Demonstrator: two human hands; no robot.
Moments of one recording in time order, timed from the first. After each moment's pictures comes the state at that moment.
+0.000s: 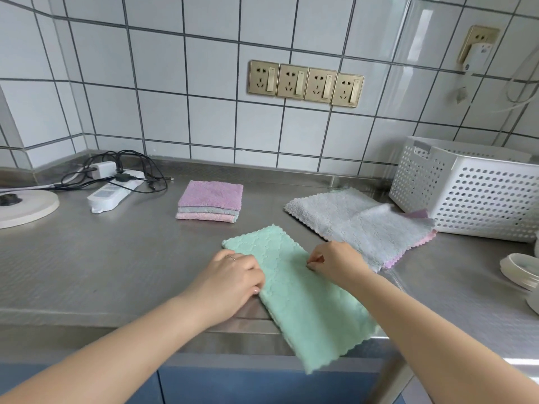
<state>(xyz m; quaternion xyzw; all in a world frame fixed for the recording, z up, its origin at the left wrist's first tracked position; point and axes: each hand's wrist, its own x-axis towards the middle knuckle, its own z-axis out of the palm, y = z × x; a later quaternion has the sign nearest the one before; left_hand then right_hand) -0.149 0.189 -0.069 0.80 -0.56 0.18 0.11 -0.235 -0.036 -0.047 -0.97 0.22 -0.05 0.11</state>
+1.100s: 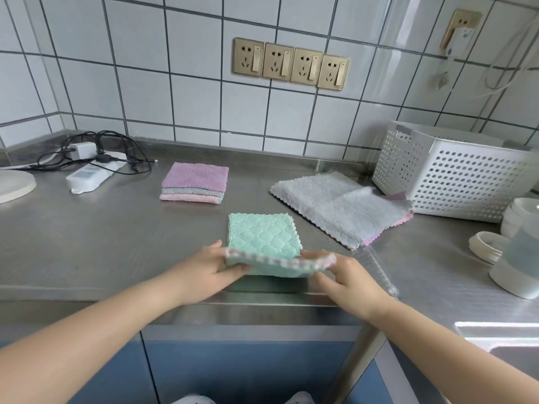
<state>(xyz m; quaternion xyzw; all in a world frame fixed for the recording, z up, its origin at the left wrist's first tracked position) -0.173 0.204 -0.057 0.80 -0.51 -0.10 0.31 -0.331 -0.012 -0.058 -0.94 0.04 -0.15 0.30</state>
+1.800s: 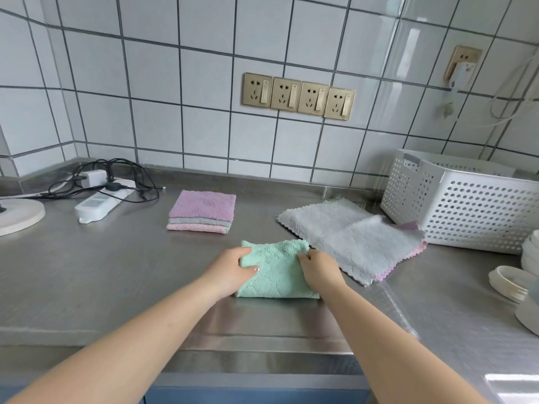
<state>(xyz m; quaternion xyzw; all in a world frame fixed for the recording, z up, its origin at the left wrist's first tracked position) -0.126 0.146 -0.060 0.83 -0.30 -0.13 0.45 -0.207 -0.029 -0.062 -0.90 0.32 -0.13 0.28</state>
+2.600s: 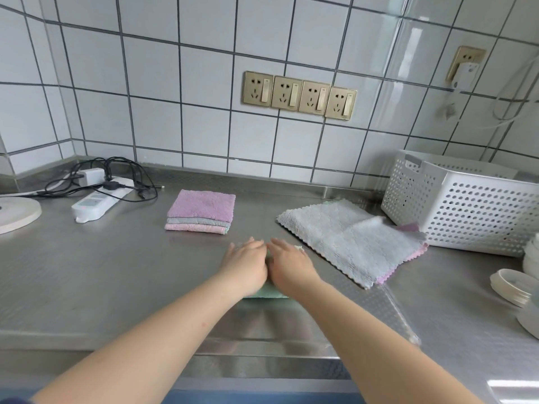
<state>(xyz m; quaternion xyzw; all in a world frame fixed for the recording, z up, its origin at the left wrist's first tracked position) -0.126 0.112 -0.055 0.90 -0.40 0.01 0.16 -0.182 0.007 -0.060 -0.98 0.15 -0.10 0.10</state>
